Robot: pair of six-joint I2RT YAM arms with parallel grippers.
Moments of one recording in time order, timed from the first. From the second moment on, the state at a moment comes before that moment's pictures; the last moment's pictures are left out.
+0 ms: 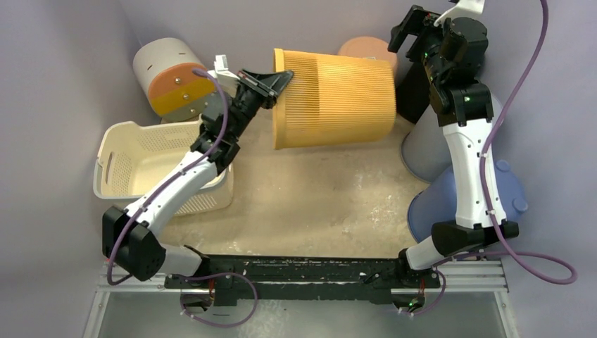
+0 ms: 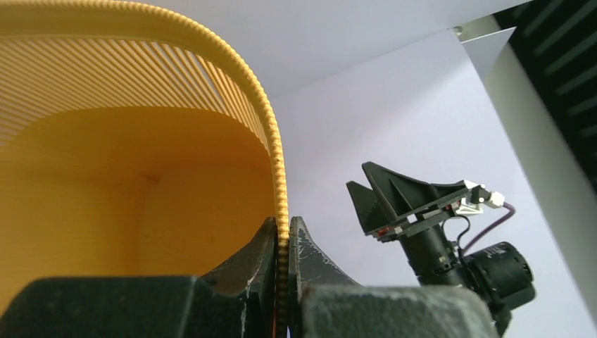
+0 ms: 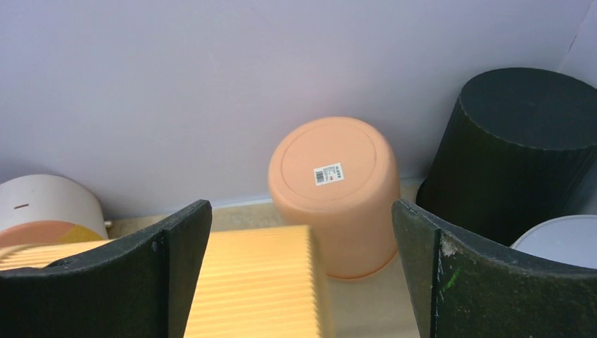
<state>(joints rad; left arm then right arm) -0.50 1.35 1.27 0.34 0.00 -1.23 0.16 1.52 2.05 -0.55 0.19 0.24</state>
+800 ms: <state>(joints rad) -0.69 1.83 0.80 1.32 -0.16 -1.81 0.15 1.49 2.00 -0.54 0.19 0.21</state>
